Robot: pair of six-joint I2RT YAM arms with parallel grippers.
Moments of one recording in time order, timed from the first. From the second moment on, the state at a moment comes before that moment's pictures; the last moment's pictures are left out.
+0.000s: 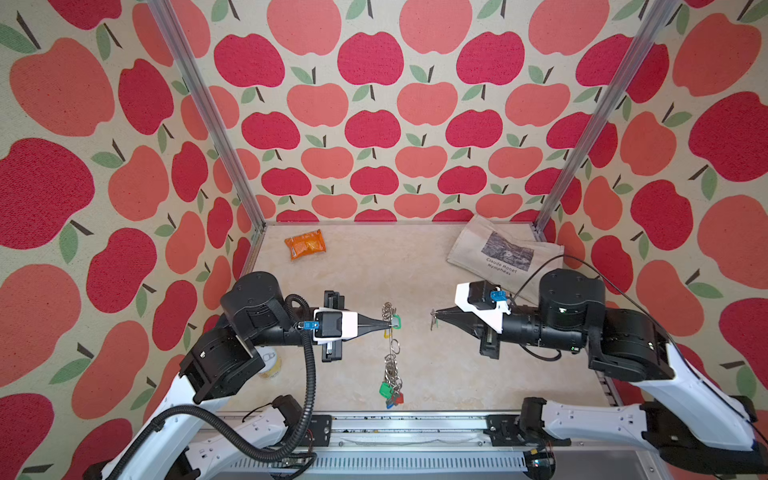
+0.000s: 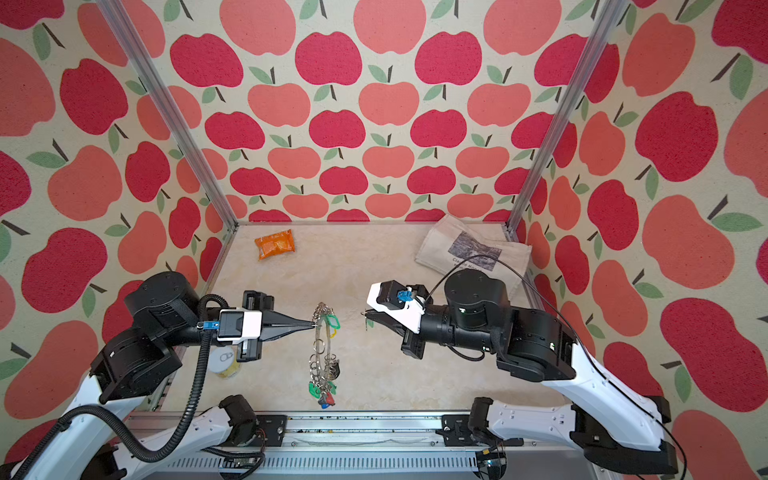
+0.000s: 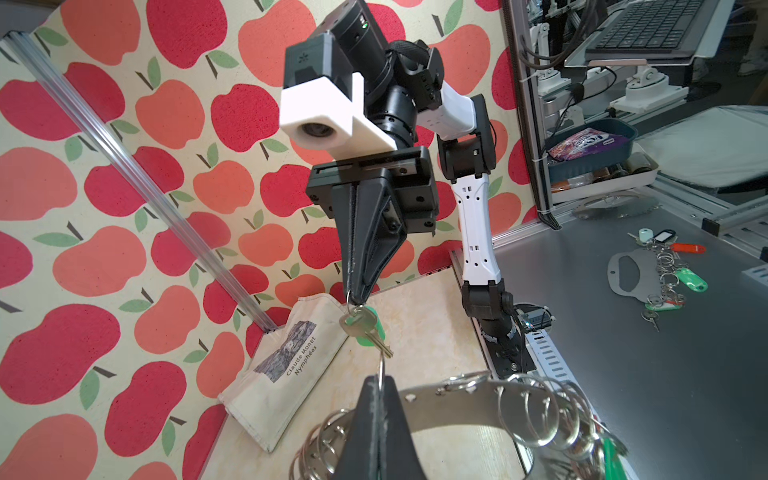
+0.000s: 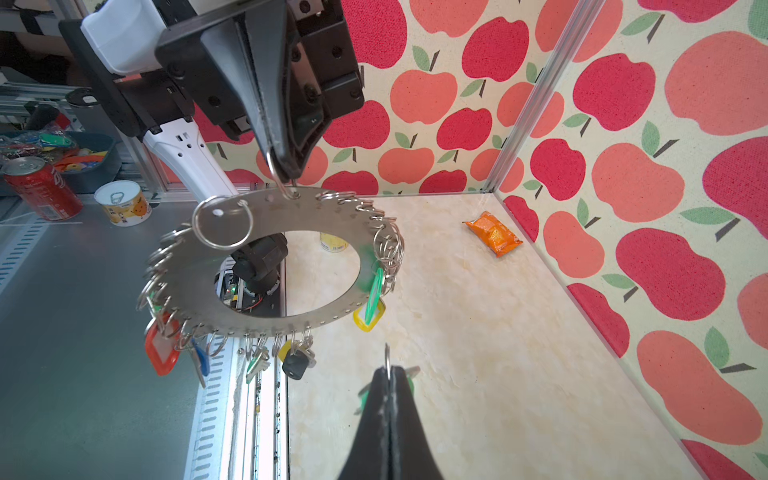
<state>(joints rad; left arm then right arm) -0.79 0.80 1.32 -0.59 0.77 0.54 1.24 1.00 1.55 -0.86 -0.10 -0.24</state>
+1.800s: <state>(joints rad) -0.59 0.87 1.17 -0.03 0.97 0.06 1.23 1.09 1.60 -0.76 -0.20 -0.32</state>
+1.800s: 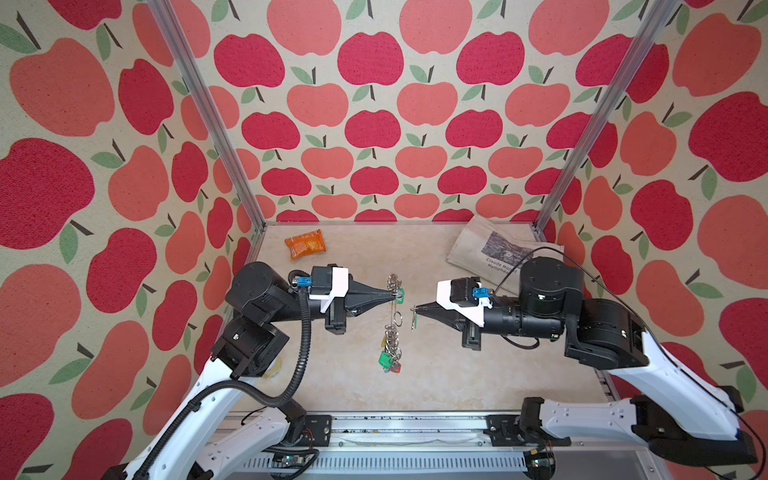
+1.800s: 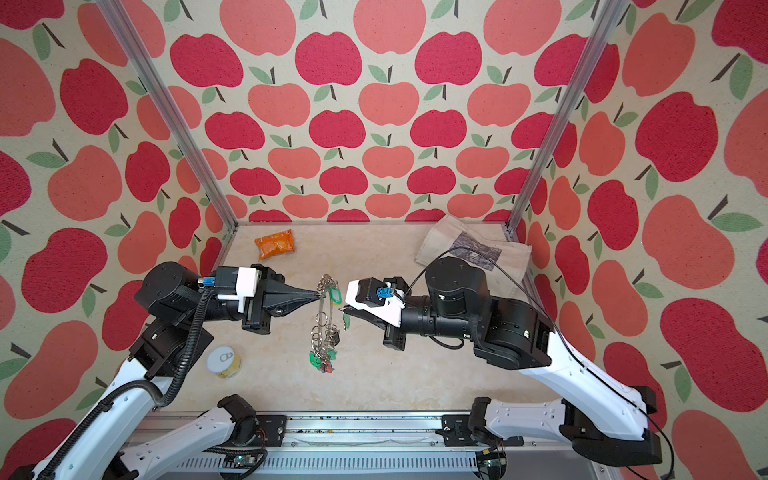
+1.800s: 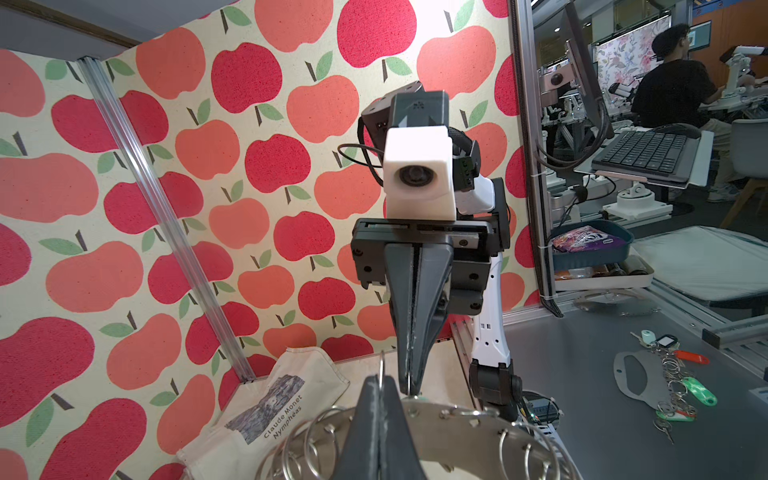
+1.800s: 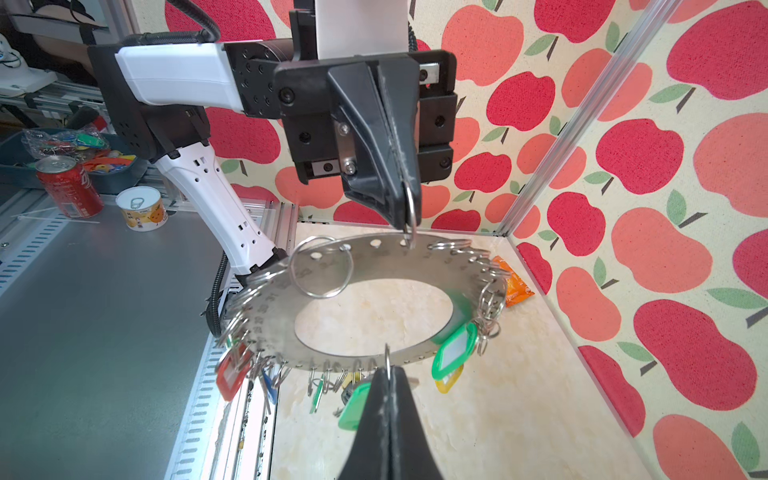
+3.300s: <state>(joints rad) -0.49 0.96 1.02 0.50 1.15 -0.38 1.14 1.09 1.51 -0.54 -0.25 -0.27</state>
